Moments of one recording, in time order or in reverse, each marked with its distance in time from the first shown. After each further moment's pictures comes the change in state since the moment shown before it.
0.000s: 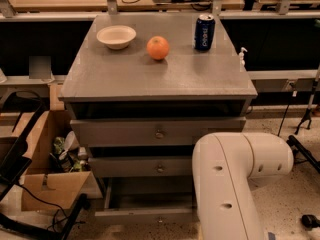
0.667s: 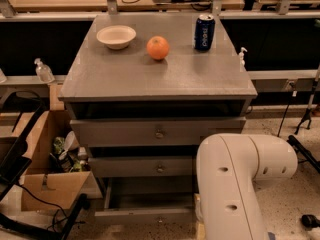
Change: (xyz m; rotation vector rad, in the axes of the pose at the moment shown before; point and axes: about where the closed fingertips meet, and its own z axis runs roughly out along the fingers) arm -0.010 -0.004 0.001 0.033 -0.039 -0.063
